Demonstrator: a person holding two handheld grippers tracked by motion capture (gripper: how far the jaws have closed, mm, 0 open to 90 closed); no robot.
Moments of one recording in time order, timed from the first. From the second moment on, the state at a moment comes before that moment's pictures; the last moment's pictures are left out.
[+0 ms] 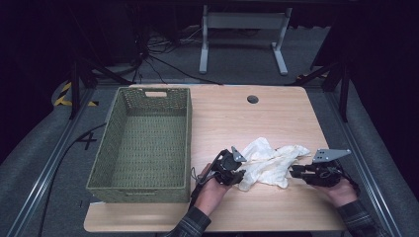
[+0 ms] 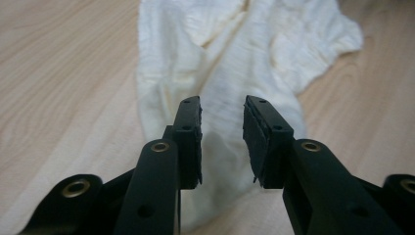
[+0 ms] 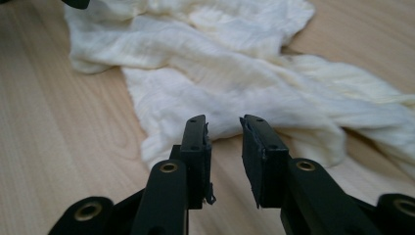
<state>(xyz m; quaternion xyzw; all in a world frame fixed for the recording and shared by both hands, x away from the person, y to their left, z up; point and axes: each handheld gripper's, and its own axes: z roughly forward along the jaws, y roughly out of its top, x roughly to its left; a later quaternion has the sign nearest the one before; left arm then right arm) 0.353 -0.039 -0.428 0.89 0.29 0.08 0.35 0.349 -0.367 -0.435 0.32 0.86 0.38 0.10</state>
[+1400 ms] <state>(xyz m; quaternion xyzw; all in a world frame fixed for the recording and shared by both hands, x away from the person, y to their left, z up) 0.379 -0.045 -0.430 0.88 0.30 0.10 0.35 0.322 -0.392 -0.428 0.34 0.86 0.35 0.13</state>
